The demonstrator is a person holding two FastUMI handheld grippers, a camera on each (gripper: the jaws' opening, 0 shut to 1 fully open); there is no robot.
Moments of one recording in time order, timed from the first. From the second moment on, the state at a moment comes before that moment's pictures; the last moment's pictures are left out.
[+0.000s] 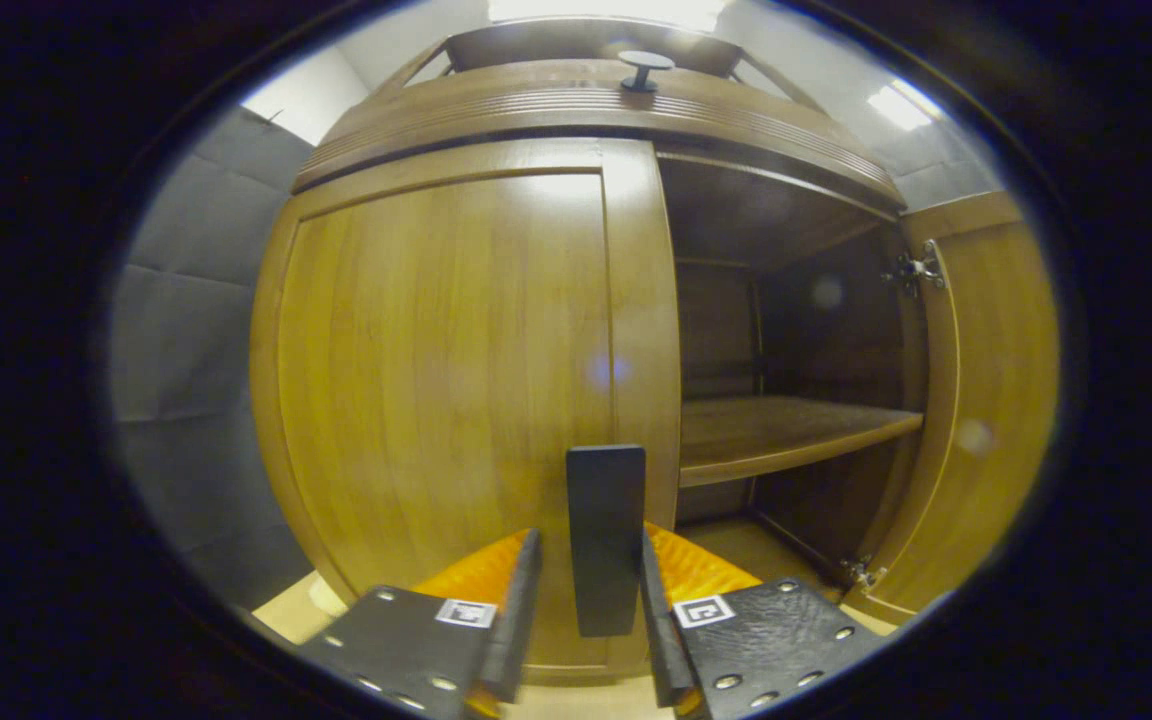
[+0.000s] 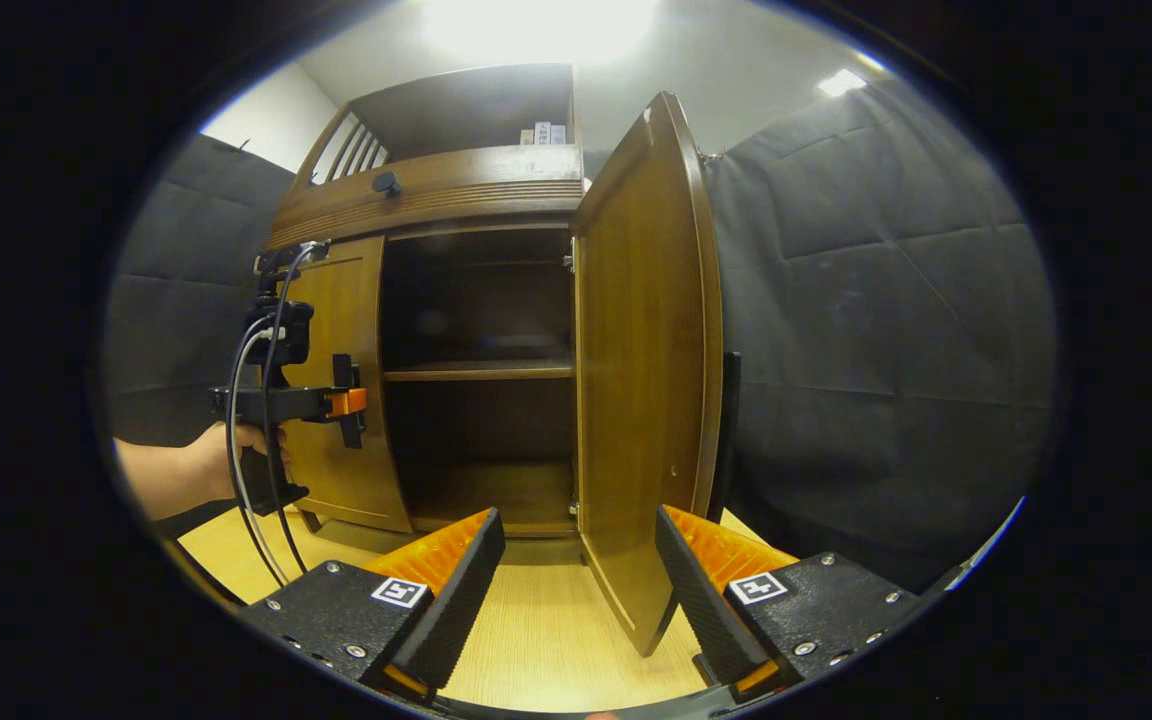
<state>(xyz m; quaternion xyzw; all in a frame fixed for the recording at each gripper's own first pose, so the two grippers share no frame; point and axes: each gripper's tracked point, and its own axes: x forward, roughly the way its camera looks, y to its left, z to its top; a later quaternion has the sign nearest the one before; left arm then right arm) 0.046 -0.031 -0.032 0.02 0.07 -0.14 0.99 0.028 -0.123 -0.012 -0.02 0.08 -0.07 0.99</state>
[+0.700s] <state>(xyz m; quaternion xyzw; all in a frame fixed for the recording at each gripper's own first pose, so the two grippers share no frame) 0.003 -0.019 -0.028 0.00 0.08 -0.15 0.99 0.023 -0.101 -0.004 -0.03 0.07 -0.05 1.00</state>
